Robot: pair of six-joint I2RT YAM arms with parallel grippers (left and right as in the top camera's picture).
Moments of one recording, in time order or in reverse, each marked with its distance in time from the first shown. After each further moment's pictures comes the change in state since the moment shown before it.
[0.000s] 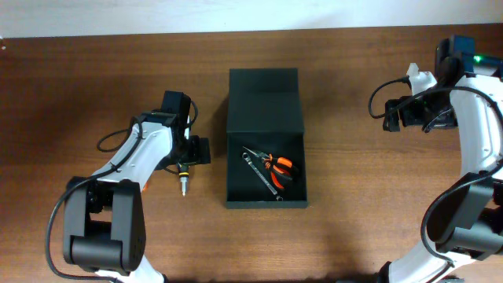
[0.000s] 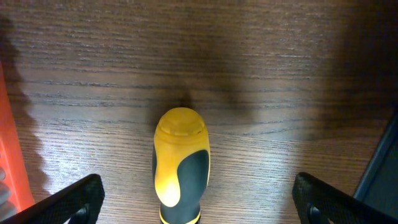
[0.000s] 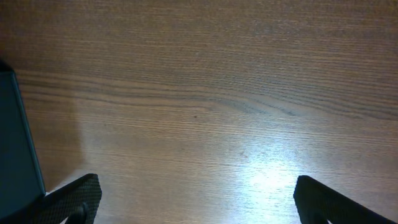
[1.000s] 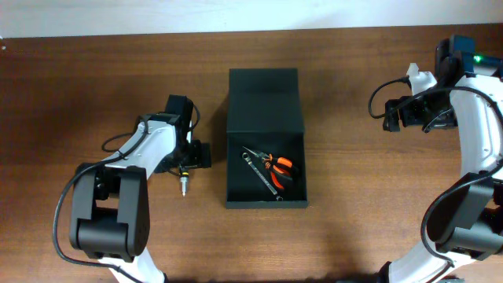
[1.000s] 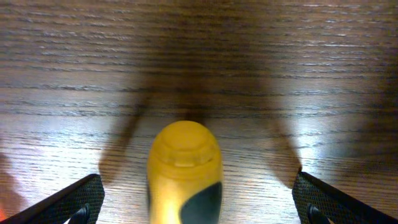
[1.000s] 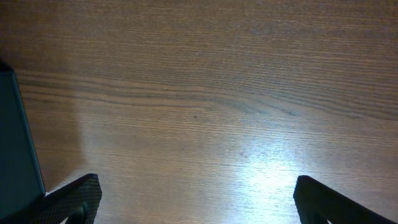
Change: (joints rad) left arm 0.007 0.081 -0.003 0.015 -0.005 0.023; right arm 0.000 0.000 0.000 0.000 0.000 0.000
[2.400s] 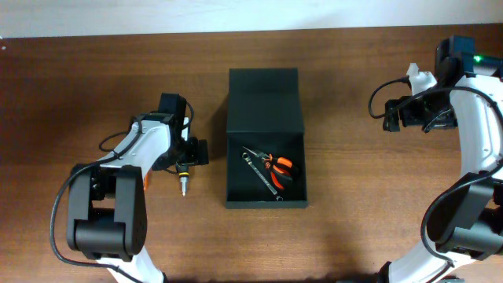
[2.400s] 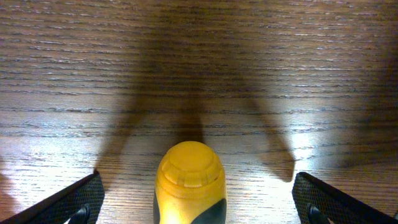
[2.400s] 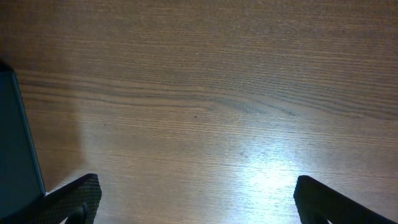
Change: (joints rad) left arm 0.031 0.000 -0.002 0.037 0.049 0.030; right arm 0.000 0.000 0.000 0.000 0.000 0.000
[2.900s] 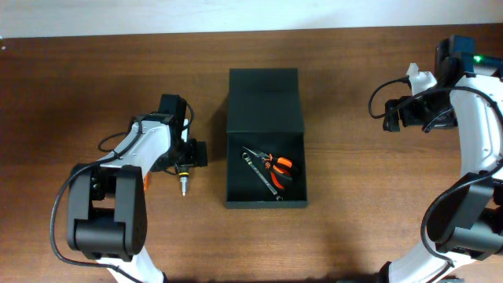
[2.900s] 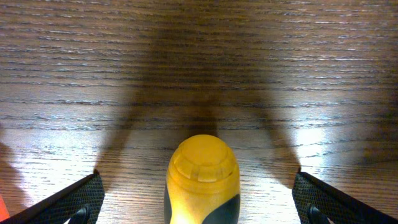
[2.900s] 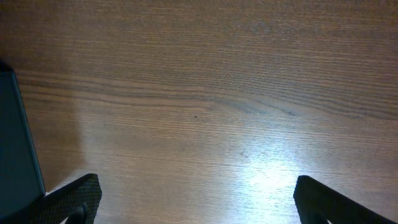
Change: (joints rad) left arm 0.000 0.000 -0.005 -0.012 -0.026 0.008; right arm 0.000 0.000 0.000 0.000 0.000 0.000
